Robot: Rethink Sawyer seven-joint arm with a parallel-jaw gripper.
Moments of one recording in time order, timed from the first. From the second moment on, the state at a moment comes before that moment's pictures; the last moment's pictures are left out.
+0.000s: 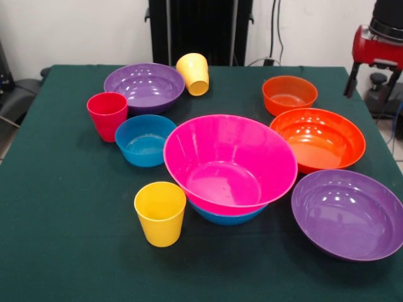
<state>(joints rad) 0.30 -0.56 -0.17 1.53 0.14 0.59 2.12</state>
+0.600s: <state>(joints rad) 0.32 -0.51 -0.20 1.49 0.15 0.59 2.12</state>
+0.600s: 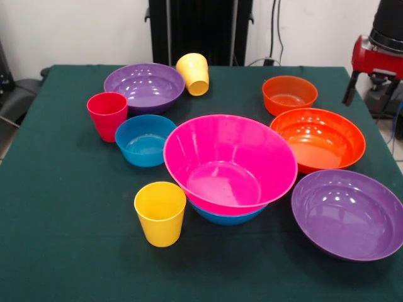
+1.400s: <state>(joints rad) 0.34 -0.47 -0.24 1.43 0.15 0.59 2.12</state>
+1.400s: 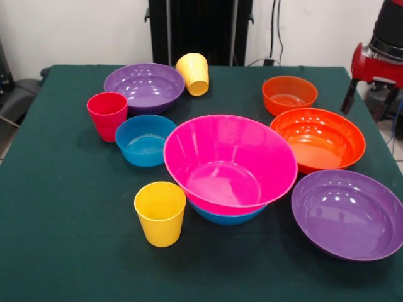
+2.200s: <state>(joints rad) 0.34 -0.36 -0.26 1.36 0.15 0.59 2.13</state>
